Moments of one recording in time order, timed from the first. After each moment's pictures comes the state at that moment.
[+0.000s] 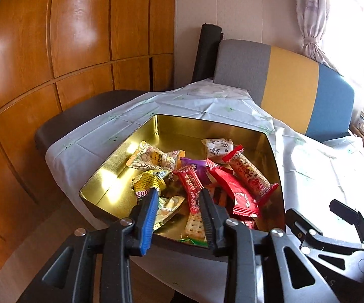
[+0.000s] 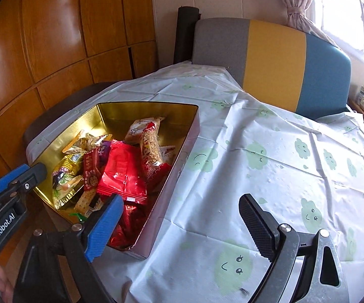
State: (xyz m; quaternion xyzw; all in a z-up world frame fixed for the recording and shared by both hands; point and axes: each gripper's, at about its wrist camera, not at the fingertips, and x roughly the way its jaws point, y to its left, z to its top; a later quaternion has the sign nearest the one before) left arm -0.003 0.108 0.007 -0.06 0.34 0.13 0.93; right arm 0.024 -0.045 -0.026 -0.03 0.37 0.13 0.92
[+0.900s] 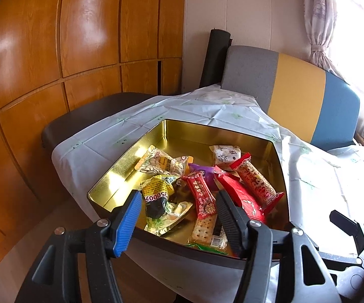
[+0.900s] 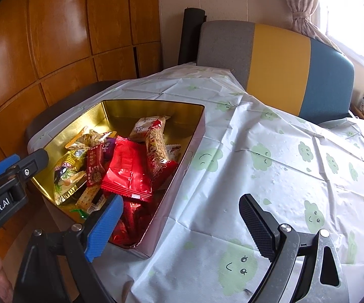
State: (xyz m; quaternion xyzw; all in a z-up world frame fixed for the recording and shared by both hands) left arm -0.005 0.114 0.011 -0.07 0.33 0.15 0.93; right arm 0.020 -0.037 -0.028 -0.04 0.36 0.14 0.92
